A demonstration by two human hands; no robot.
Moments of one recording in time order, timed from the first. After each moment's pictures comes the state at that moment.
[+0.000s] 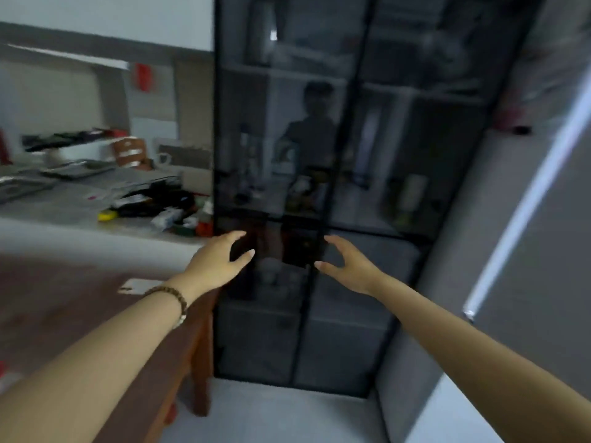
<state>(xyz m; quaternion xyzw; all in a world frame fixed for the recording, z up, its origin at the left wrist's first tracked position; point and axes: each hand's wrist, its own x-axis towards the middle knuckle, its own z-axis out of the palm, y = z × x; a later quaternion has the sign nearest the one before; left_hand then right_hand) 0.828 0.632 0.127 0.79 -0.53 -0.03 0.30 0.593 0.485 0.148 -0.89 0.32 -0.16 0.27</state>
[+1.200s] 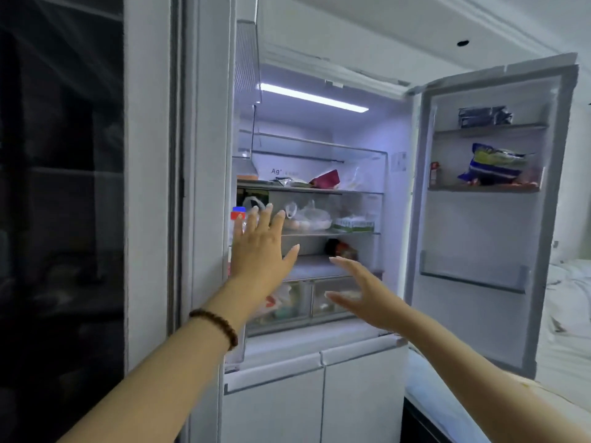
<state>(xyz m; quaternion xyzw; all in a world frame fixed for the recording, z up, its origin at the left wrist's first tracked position) 0.113 0.369 0.319 0.62 -0.66 0.27 0.32 -0.093 0.345 0.277 -0.84 0.43 -0.32 0.10</state>
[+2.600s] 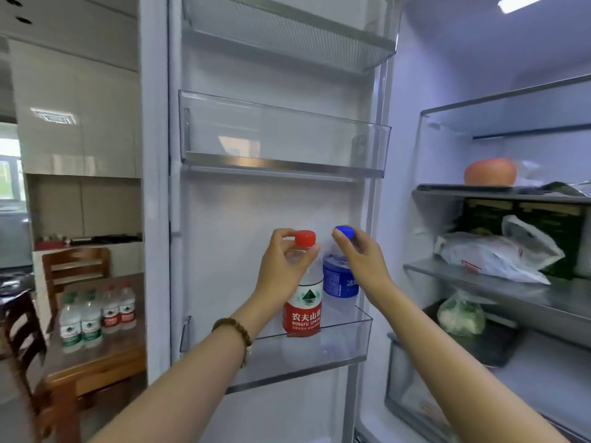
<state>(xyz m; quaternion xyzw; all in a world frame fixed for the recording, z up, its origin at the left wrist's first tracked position) 0.124 0.189 0.307 0.73 -0.22 0.23 0.61 0.125 0.042 0.314 -0.74 -0.10 -0.31 0.59</state>
